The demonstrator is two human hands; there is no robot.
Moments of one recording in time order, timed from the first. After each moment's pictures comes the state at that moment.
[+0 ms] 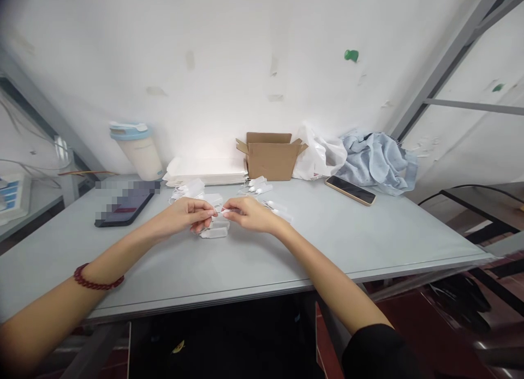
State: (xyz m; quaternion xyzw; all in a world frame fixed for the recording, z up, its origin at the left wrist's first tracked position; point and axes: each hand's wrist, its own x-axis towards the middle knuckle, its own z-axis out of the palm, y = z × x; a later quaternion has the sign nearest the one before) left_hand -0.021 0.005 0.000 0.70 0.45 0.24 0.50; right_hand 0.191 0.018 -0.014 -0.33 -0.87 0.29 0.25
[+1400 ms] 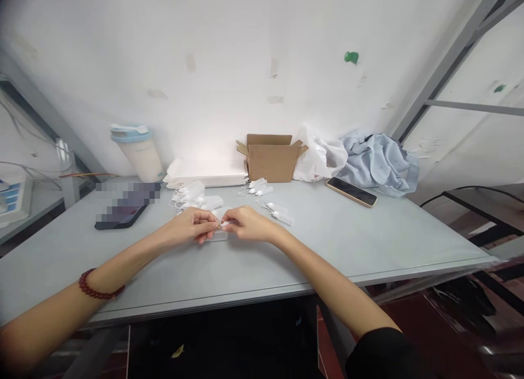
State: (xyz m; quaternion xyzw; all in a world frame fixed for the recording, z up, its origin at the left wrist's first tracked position) left_hand -0.011 -0.002 -0.012 0.72 0.47 0.20 0.47; right_hand 0.184 0.008 -0.017 -0.35 -0.88 0.27 0.19
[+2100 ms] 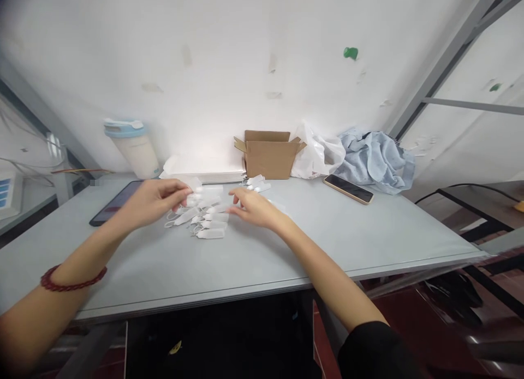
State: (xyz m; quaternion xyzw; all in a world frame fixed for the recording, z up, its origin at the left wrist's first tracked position) left_hand -0.044 0.008 0.022 0.76 0.52 0.30 0.23; right_hand 0.201 0.029 -0.021 -0.39 -0.88 0.16 0.23
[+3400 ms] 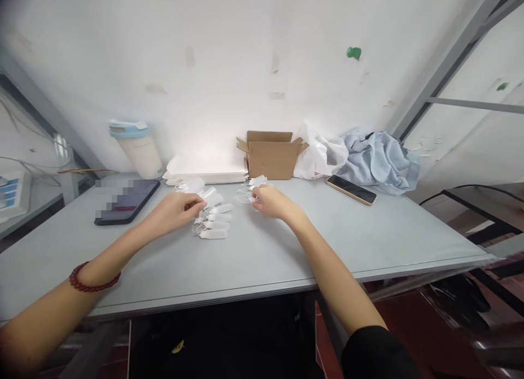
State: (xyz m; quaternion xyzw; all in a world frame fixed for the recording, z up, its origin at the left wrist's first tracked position) left_hand -0.031 0.013 -0.005 0.81 0.53 0.21 0.13; right_hand 0.226 0.037 -0.007 -0.51 -0.85 0.09 0.11
